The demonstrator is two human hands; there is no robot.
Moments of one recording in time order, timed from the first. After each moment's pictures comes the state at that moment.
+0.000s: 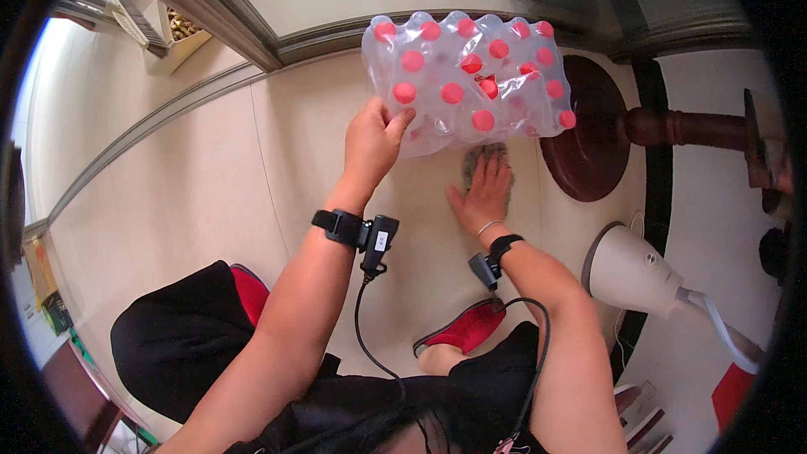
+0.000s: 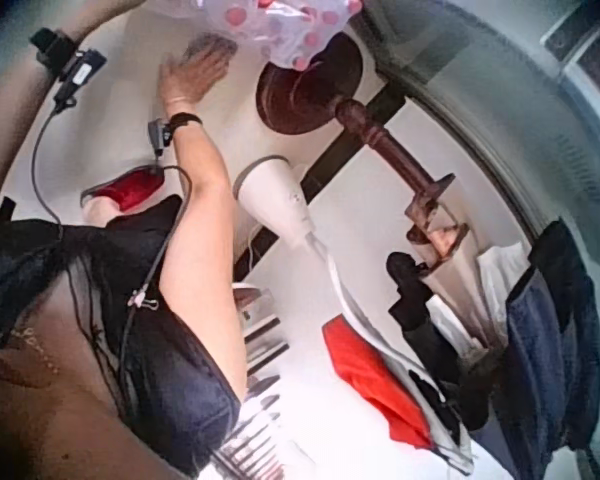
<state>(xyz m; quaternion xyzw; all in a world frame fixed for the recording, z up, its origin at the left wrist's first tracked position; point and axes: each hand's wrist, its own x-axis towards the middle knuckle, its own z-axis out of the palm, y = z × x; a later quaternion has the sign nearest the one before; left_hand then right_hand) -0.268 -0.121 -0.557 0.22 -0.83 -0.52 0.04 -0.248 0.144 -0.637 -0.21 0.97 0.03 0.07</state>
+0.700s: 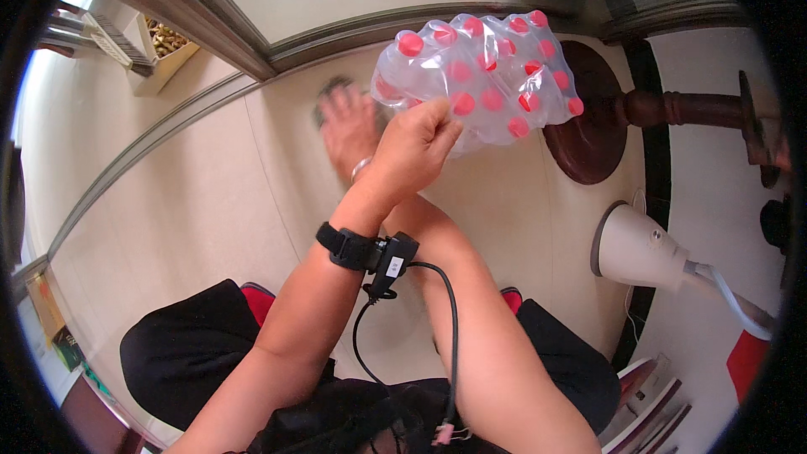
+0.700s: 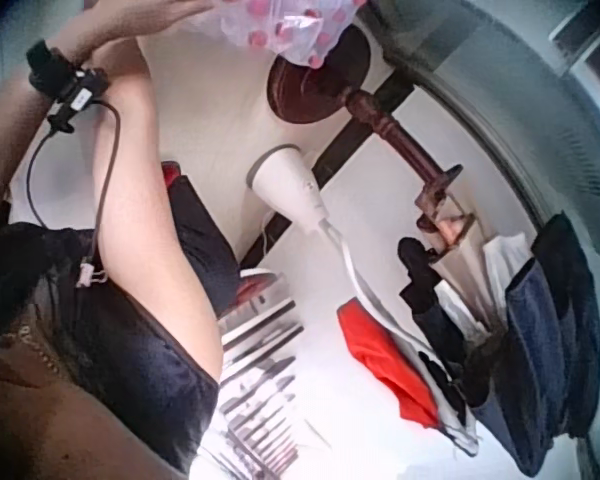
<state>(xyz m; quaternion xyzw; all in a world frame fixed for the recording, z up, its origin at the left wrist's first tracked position) -0.276 -0.115 -0.516 -0.02 -0.74 -0.66 0.07 -0.282 -0.122 -0.651 -0.34 0.93 -0.10 -0.06</state>
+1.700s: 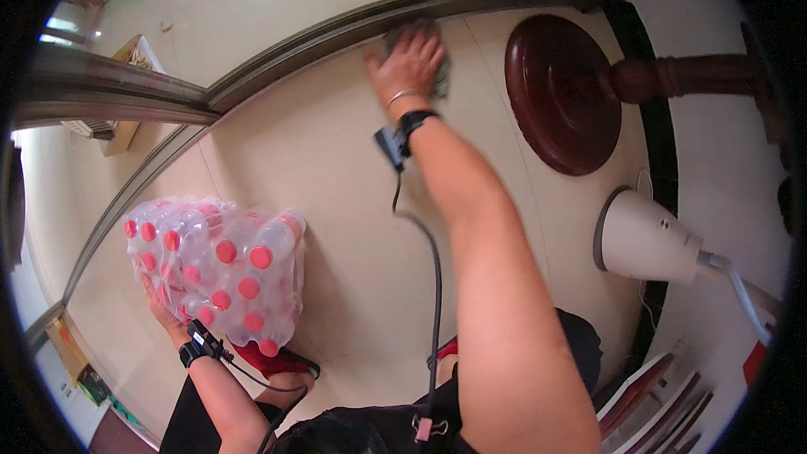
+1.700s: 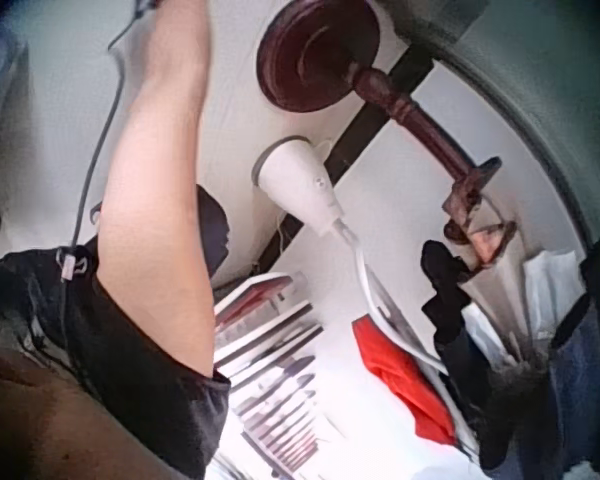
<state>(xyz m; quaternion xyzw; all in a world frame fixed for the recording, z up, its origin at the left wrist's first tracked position) -0.033 -0.397 -0.574 0.49 -0.53 -0.64 0.24 -0.458 -0.006 -0.683 -0.04 0.99 -0.04 -0.14</state>
